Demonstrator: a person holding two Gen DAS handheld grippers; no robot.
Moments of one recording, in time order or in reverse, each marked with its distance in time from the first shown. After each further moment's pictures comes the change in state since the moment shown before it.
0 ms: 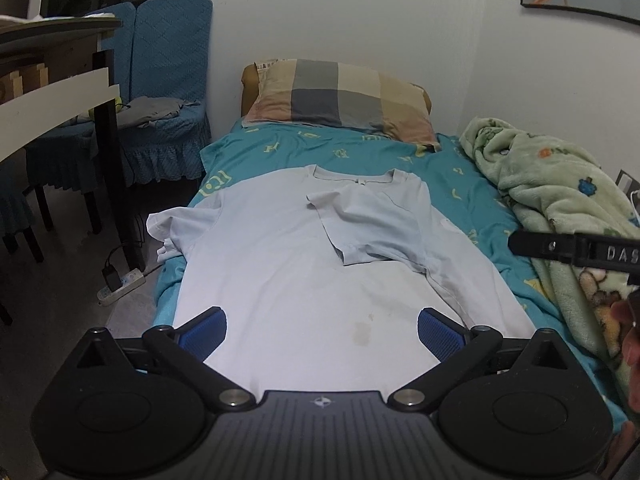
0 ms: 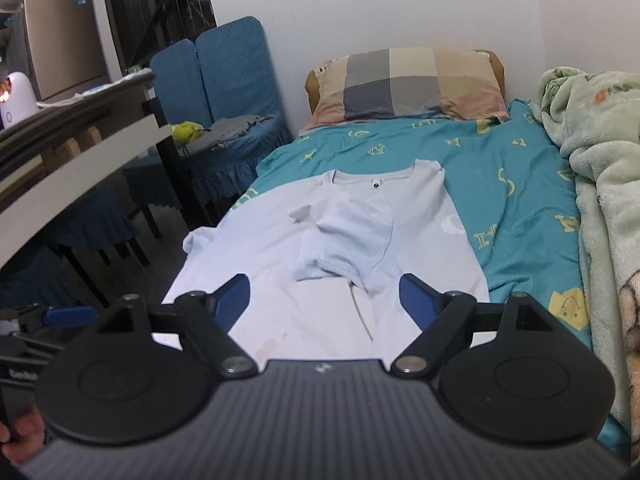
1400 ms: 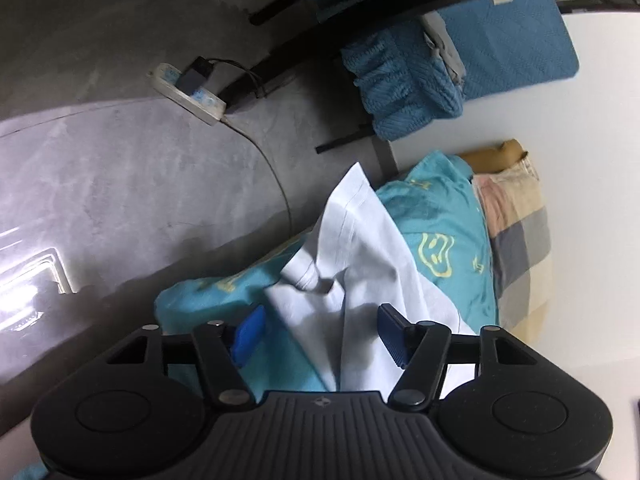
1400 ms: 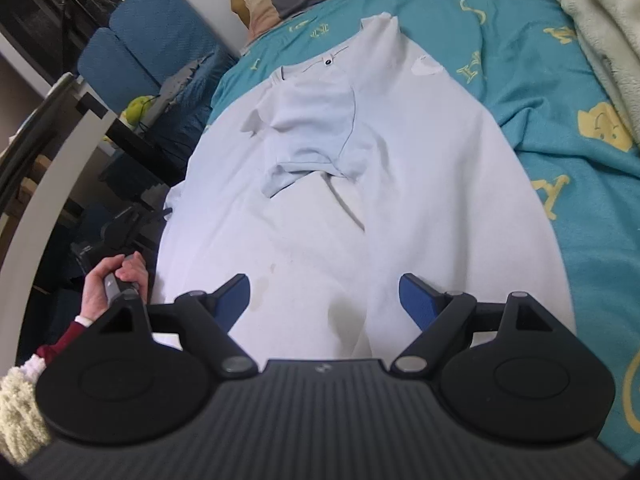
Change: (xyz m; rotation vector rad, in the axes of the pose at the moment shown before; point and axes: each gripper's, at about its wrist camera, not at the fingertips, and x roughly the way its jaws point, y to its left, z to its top) left arm 0.282 0.307 0.013 -1.158 0.054 -0.039; right arm 0.074 -0.043 -0.039 0.385 0.296 0.035
